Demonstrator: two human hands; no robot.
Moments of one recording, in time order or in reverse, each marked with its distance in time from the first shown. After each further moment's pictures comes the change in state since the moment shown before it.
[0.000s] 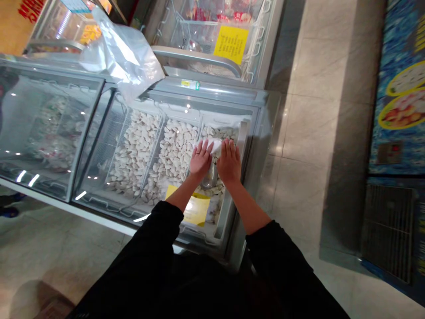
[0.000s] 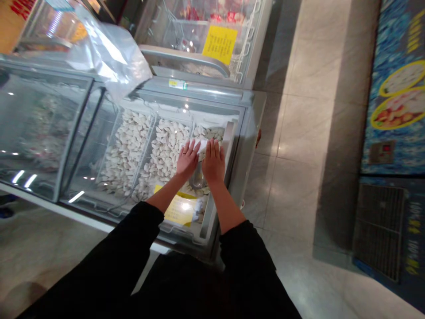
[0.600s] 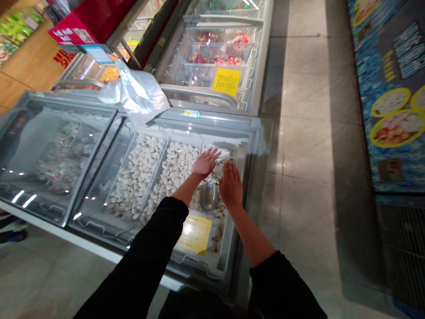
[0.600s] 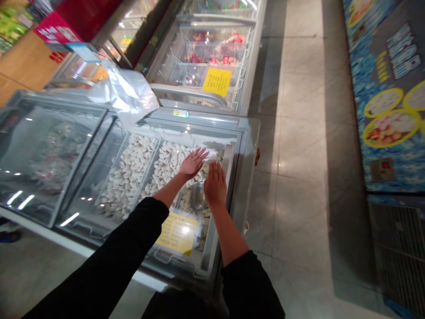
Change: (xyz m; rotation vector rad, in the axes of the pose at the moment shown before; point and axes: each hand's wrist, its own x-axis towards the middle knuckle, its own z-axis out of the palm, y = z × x) left_hand 0.088 -0.012 -0.010 -0.031 -0.018 0.250; right_hand -0.004 0.008 0.012 0.019 0.207 -0.039
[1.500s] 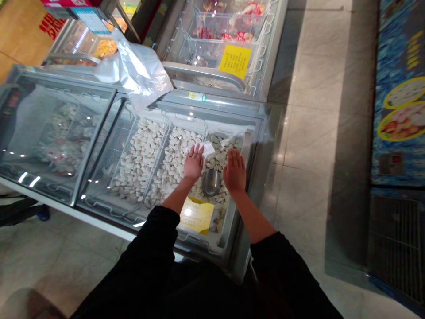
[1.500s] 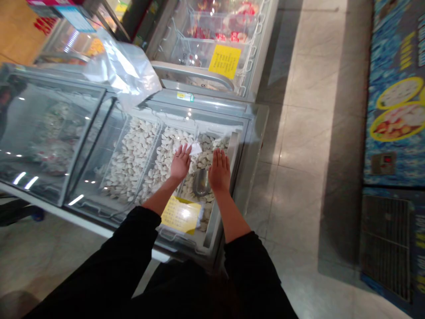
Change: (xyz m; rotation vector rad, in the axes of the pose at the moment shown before) left_hand -0.086 -0.018 -0.007 -0.063 0.061 -0.285; right_hand 0.002 0.000 -0.006 -0.037 -0.138 0.022
